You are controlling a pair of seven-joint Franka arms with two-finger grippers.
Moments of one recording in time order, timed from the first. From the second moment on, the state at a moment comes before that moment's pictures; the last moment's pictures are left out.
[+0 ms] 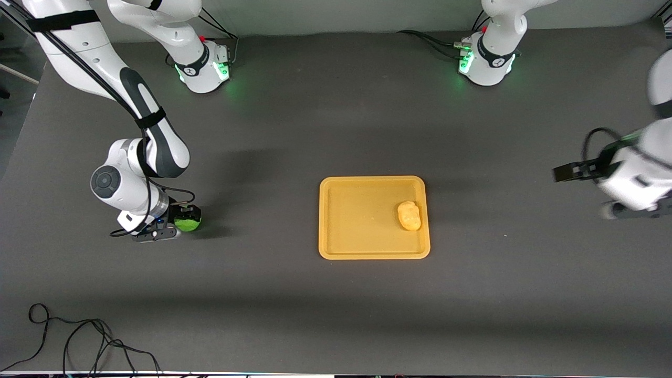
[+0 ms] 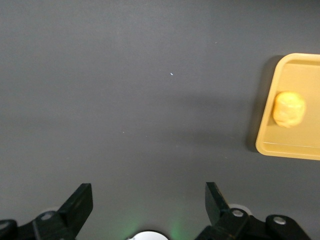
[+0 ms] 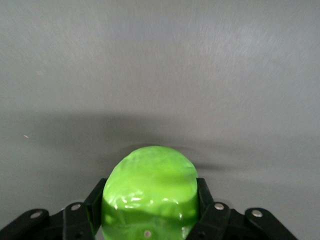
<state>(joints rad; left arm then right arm) 0.36 0.24 -0.45 -1.42 0.11 1.44 -0.19 0.07 0.42 -0.03 -2.12 0.06 2.54 -0.10</state>
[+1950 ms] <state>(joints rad) 0.08 -0.08 -0.01 -1.76 -0.02 1.61 -0.11 0.80 0.96 -0.02 -0.95 0.01 2.01 0.83</state>
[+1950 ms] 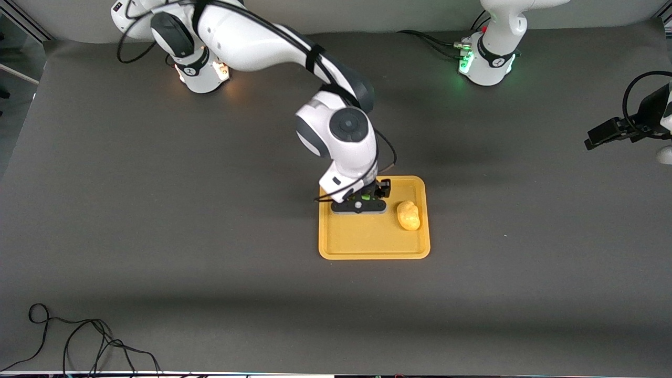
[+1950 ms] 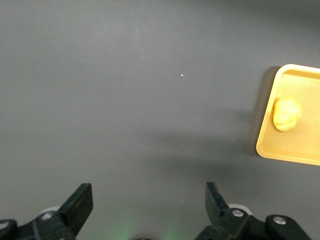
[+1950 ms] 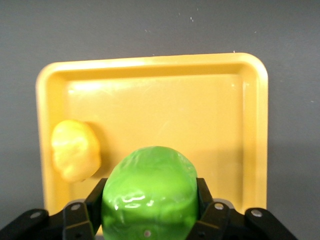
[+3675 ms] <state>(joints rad) 0.09 -0.07 0.00 -1.78 -0.02 1.61 -0.11 0.82 1.06 -0.03 -0.87 -0.03 2.04 0.86</state>
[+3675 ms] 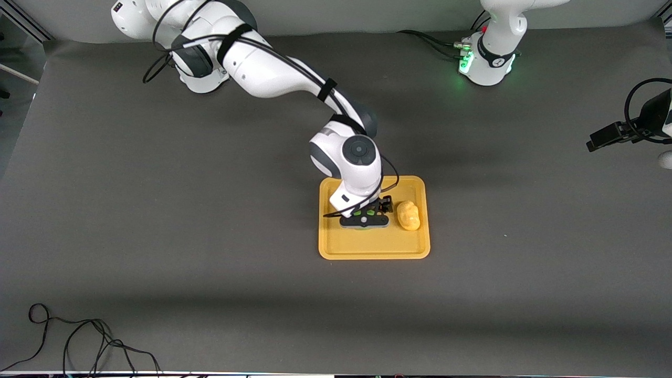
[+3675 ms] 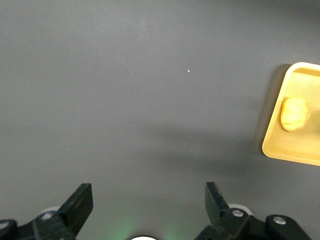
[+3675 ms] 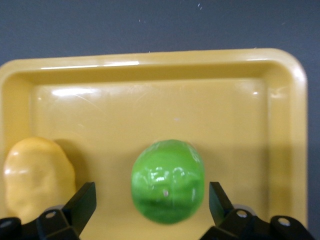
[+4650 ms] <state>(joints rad) 0.09 -0.07 0.00 -1.77 -0.01 1.62 -0.14 0.57 0.38 -0.20 -1.14 -0.03 1.45 0.35</state>
